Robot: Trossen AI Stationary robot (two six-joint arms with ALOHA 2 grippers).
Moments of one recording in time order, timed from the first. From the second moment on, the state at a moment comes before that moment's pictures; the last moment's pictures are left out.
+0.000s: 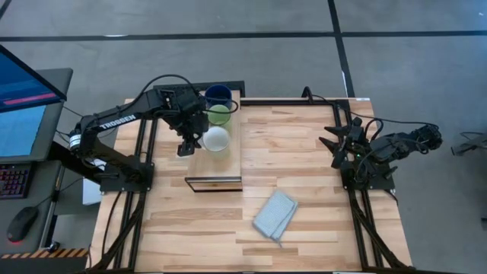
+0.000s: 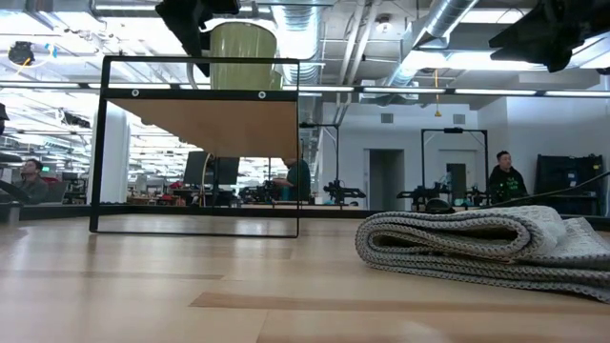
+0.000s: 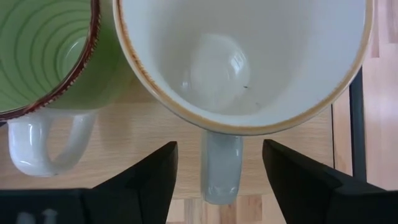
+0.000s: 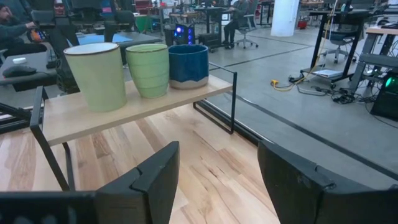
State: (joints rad) left arm 0.36 1.39 1.48 -1.28 0.20 0.31; right arm 0.39 0.25 0.52 -0.55 0.89 0.21
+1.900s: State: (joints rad) left arm 0.34 0.52 0.99 -0.62 0.01 0.16; right arm 0.24 0.15 0.46 -0.05 0.74 -0.43
